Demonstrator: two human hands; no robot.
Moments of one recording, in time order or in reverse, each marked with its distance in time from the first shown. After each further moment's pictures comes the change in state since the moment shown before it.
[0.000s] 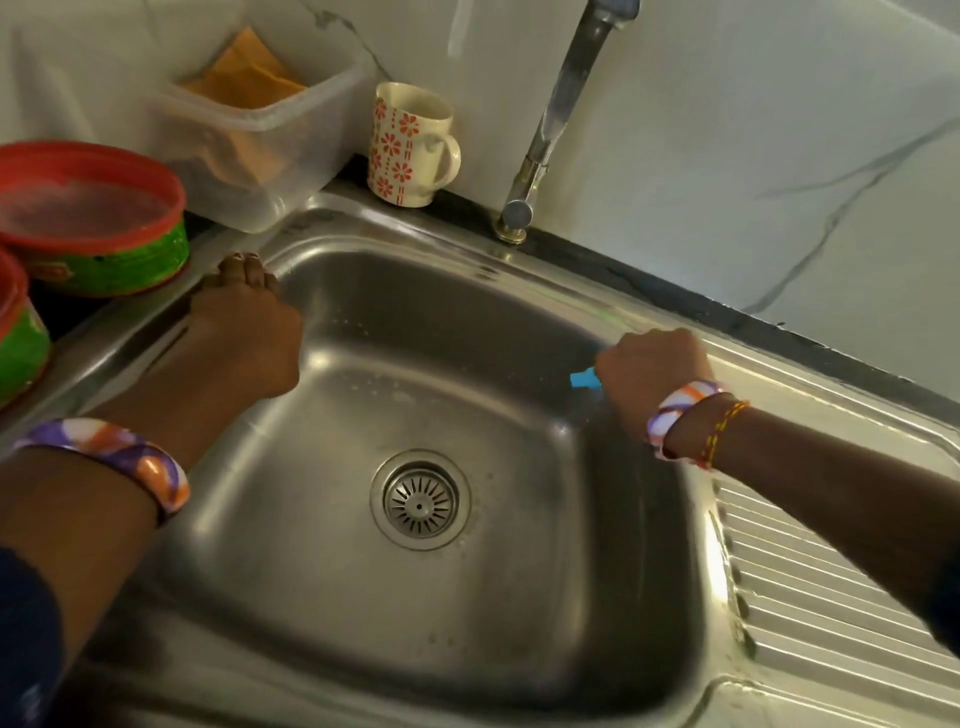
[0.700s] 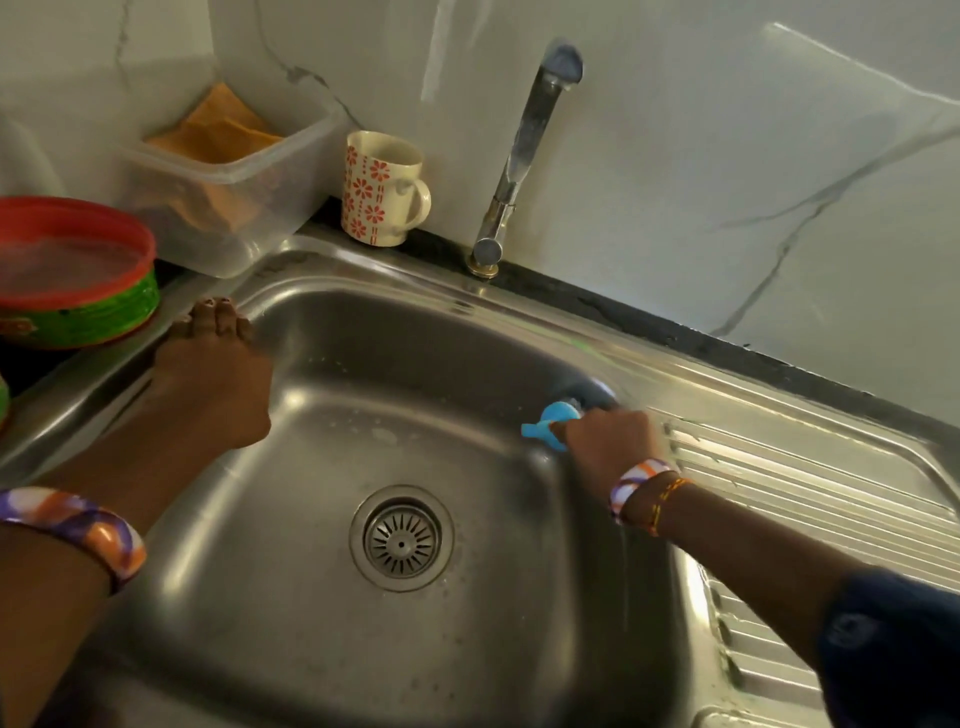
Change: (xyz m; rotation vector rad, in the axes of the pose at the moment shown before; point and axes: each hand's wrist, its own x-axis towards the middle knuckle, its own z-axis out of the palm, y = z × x) left_hand 0.002 -0.003 0.006 -0.050 0.034 0.006; right_hand -0.007 -0.019 0.038 0.167 -0.051 0.055
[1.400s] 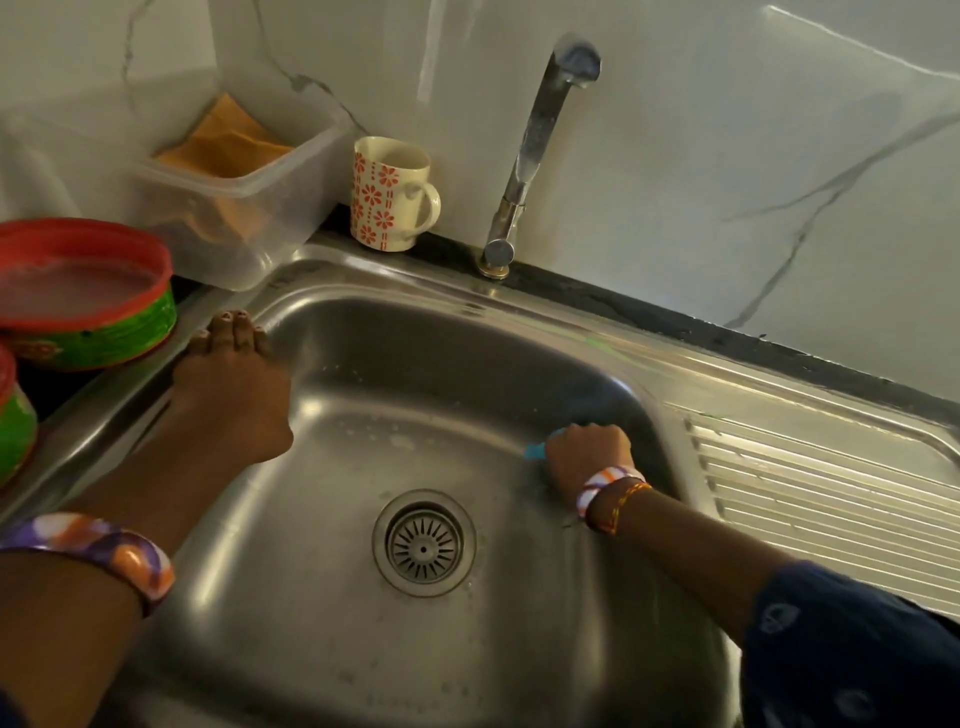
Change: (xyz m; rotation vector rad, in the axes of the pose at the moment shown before) left_hand -0.003 0.000 -0.004 -0.038 0.013 0.004; right_hand 0.019 -0.038 0.011 -0.002 -0.073 0.006
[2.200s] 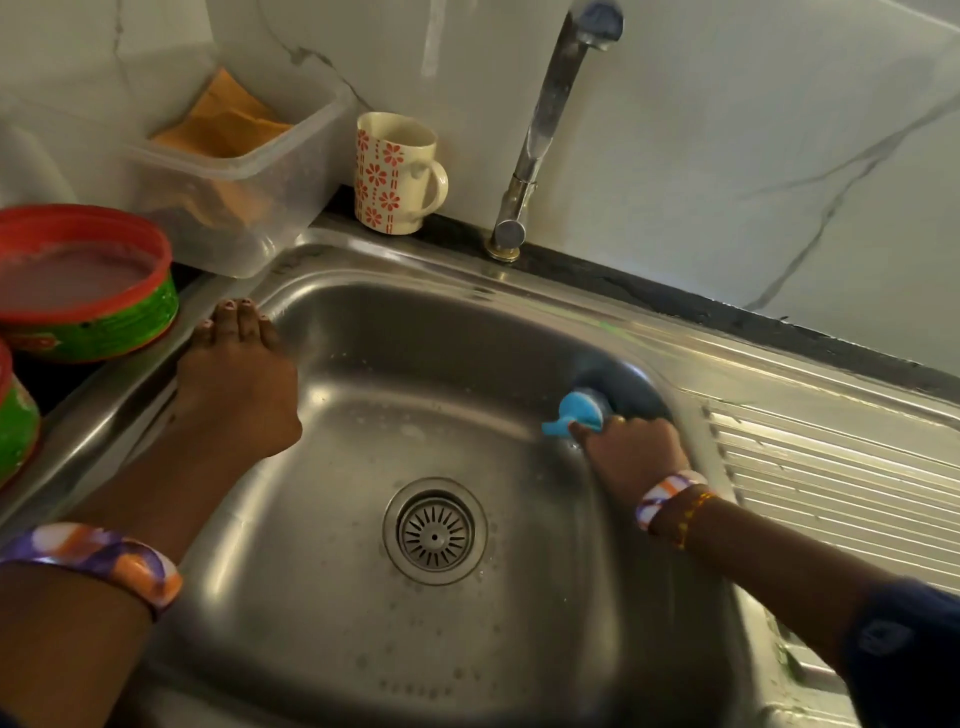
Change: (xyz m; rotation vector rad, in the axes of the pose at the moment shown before) left_hand 0.001 0.002 0.002 -0.031 0.012 -0.004; right_hand -0.009 0.018 0.025 -0.102 0.256 -0.029
